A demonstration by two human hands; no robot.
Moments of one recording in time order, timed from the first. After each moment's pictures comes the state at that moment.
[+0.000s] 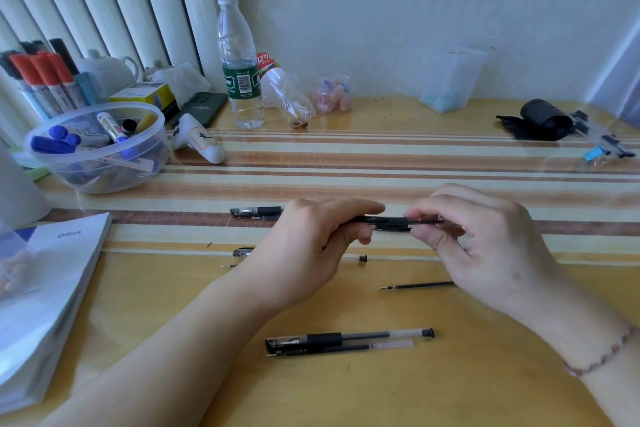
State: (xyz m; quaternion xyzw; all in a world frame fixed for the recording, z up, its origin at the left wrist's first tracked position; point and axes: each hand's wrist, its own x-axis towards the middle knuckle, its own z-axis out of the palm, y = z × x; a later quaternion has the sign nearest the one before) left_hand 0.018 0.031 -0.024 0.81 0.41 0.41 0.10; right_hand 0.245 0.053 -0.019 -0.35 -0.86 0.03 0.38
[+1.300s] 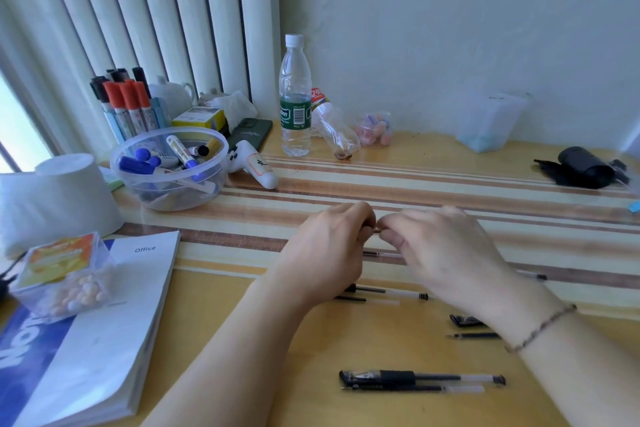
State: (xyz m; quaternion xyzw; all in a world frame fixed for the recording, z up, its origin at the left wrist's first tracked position) left_hand -0.032 0.047 -0.017 0.78 0.52 0.34 0.07; right_hand 0.143 0.071 0.004 -0.40 -0.90 -0.09 0.15
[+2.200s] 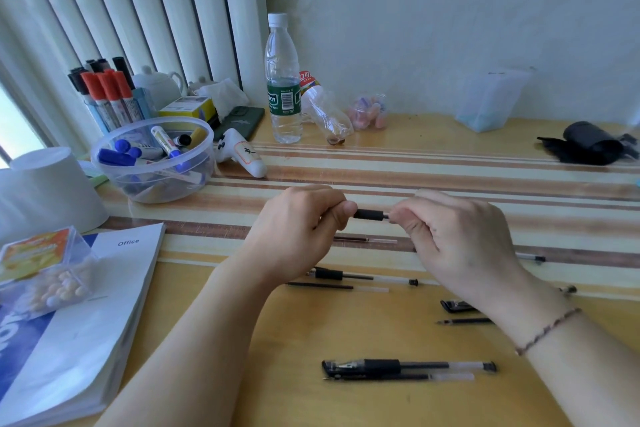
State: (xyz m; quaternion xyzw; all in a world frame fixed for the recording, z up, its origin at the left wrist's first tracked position) left_hand -0.046 0.050 -0.015 0.77 0.52 0.36 0.06; right_hand 0.168 0.076 -0.013 -0.36 -0.86 -0.06 0.36
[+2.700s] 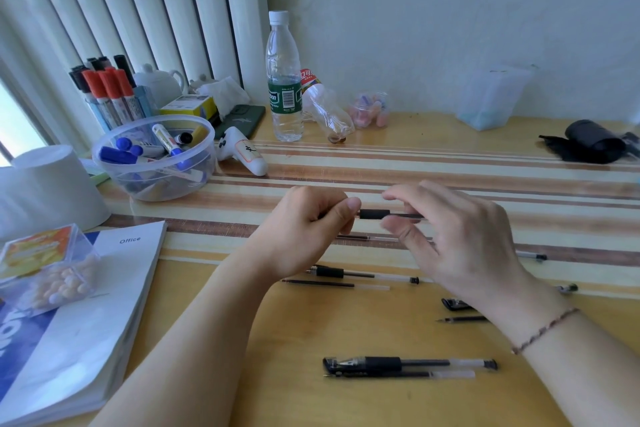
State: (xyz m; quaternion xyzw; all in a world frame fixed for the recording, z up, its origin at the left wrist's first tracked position) left_hand -0.046 0.053 -0.013 0.75 0.50 0.37 0.23; right_hand 0.167 0.076 -0.016 -0.32 -0.86 -0.11 0.39
